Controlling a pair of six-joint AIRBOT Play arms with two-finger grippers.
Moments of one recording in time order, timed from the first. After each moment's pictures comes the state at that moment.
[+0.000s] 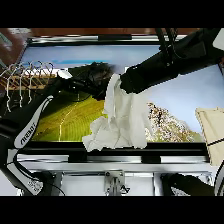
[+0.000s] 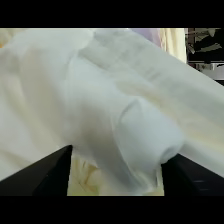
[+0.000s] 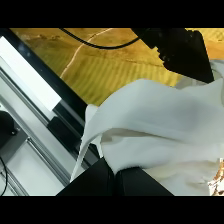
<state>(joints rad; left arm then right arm) -0.33 -1.86 1.59 0.38 -1.17 -1.22 0.49 -1.31 2.01 -1.13 1.67 1.56</state>
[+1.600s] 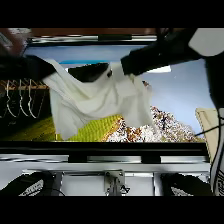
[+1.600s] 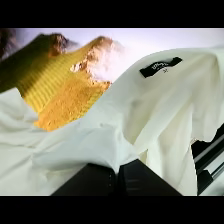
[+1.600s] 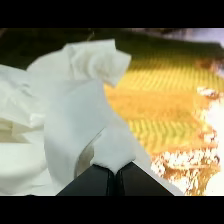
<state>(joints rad) -0.13 -1.07 1.51 0.88 -1.27 -1.32 0.49 -1.36 1.94 -1.37 1.46 1.57</state>
